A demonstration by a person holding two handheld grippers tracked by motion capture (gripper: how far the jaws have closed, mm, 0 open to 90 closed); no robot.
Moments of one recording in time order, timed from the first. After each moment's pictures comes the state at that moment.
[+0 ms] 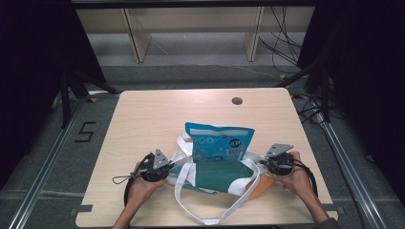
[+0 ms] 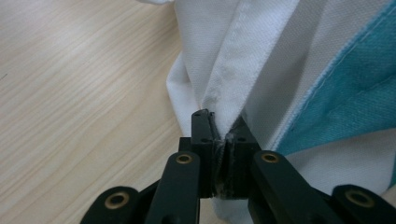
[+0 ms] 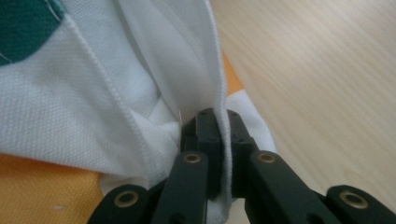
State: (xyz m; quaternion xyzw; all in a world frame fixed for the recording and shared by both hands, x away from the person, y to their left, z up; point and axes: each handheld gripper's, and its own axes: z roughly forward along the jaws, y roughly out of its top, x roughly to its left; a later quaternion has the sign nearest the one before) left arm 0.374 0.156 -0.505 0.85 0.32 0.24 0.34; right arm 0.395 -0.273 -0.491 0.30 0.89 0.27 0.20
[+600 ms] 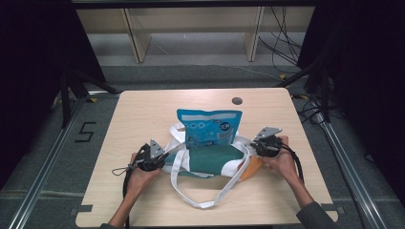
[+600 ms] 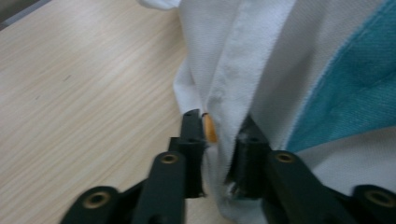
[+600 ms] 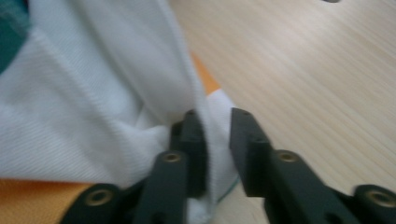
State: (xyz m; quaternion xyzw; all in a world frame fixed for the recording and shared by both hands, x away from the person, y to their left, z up) left arm 0.403 0.172 -0.505 0.83 0.37 0.28 0.32; right arm 0.454 -0.252 -0.492 0.33 0.87 0.30 0.23
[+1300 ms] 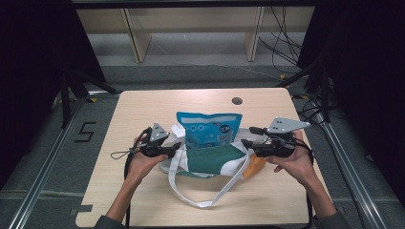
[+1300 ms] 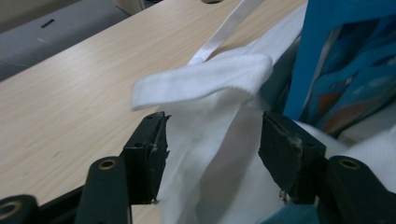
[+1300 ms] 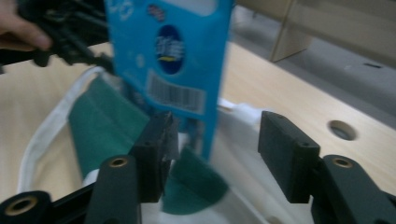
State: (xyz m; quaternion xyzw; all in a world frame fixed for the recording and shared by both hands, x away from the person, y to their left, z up) left arm 0.422 0.152 -0.443 0.82 0.32 0.25 0.40; right arm 0.391 -0.234 -0.378 0.25 0.81 0.49 0.19
